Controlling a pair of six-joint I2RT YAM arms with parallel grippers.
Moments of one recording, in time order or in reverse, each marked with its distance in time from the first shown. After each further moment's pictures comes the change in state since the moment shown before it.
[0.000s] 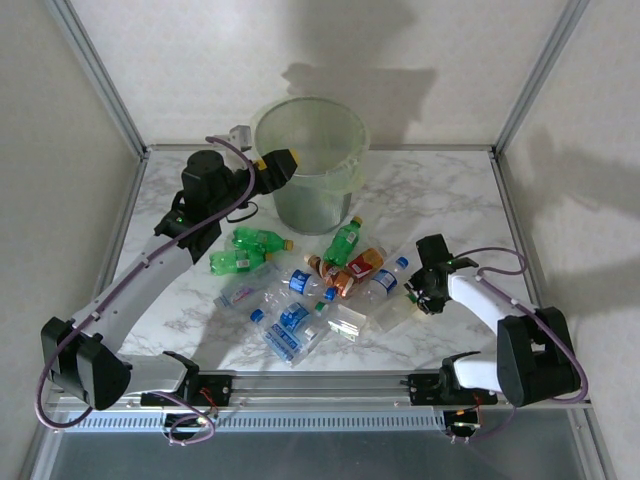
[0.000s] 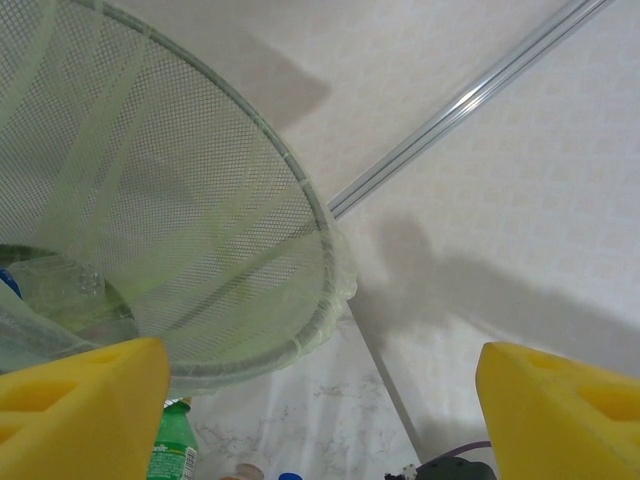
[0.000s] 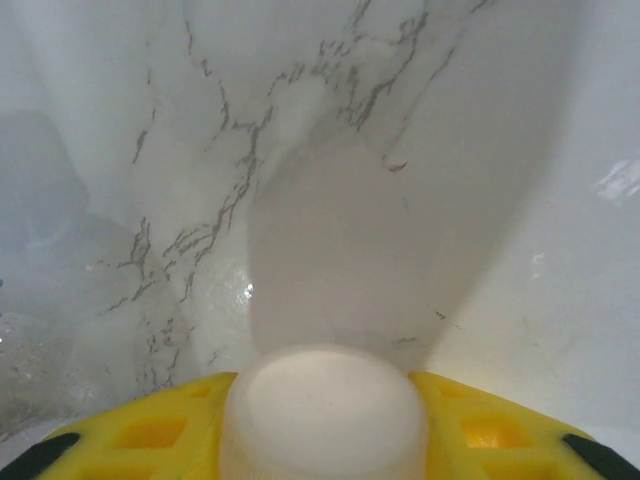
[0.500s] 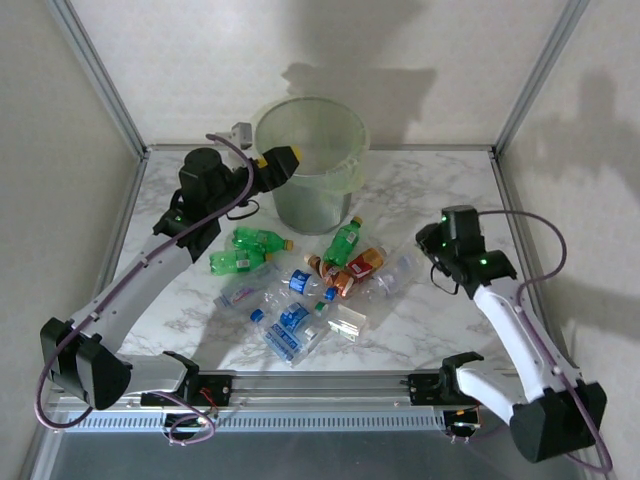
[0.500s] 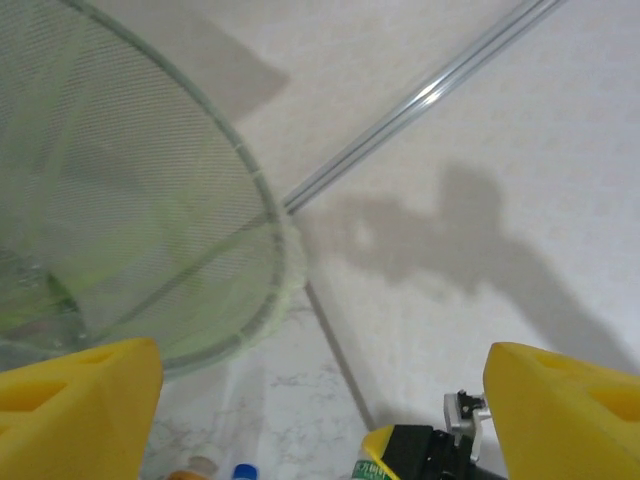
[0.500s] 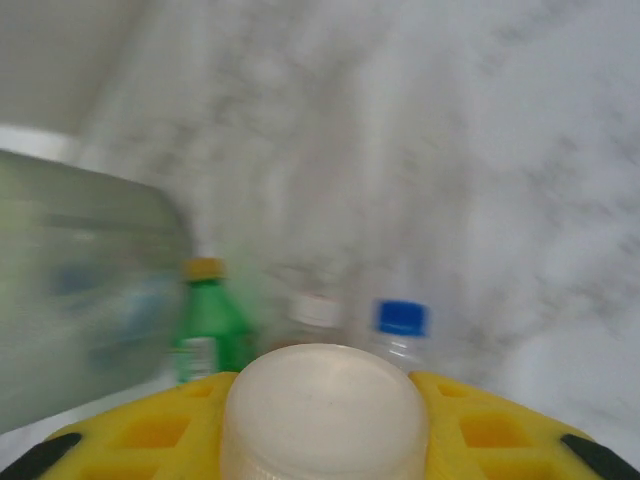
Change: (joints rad) left arm 0.000 0.001 0.023 0.035 0.090 -0.080; right arm -0.004 -0.308 0.287 -0.005 0.077 -0.175
